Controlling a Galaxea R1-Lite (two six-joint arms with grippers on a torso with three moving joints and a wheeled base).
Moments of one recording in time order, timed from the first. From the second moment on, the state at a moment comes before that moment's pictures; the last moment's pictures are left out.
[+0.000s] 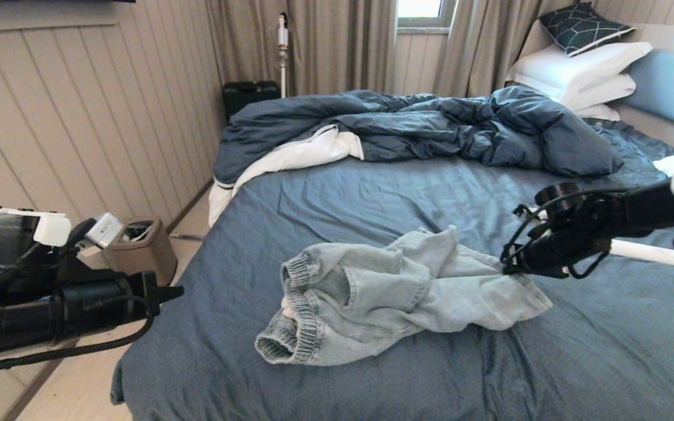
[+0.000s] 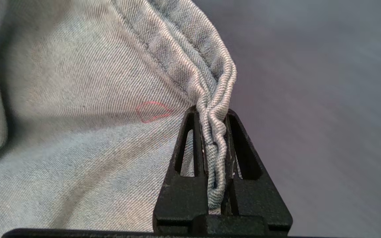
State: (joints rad) left arm -0.20 1.47 -0.62 -0.26 -0.26 -0.37; right arm -0.17 2.20 -1.55 0.30 0.12 0.06
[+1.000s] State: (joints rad) left arm -0.26 1.48 -0.64 -0.26 -0.26 -0.38; right arm -0.45 2.04 -1.26 0.24 0.24 -0.10
